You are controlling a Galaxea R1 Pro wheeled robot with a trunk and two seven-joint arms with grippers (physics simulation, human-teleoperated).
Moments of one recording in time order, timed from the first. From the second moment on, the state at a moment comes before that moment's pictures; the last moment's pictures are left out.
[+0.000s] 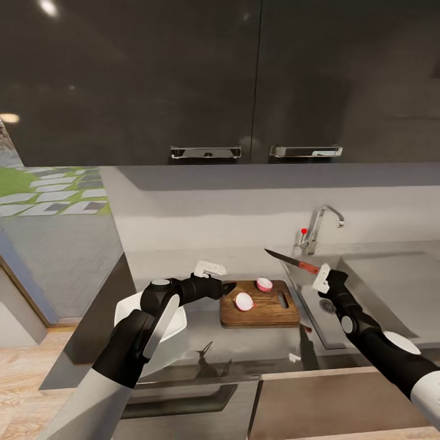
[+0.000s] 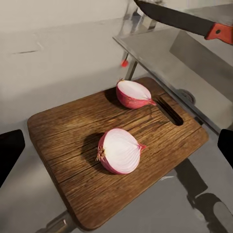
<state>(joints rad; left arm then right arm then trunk) -0.66 -0.09 -0.34 -1.33 0.23 0.77 -0.25 -0.68 -0.47 0.57 -0.94 0.63 0.15 -0.23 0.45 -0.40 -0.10</state>
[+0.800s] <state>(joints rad) -0.66 -0.09 -0.34 -1.33 0.23 0.77 -0.25 -0.68 -0.47 0.68 -0.90 0.64 0.15 -0.29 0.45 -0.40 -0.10</state>
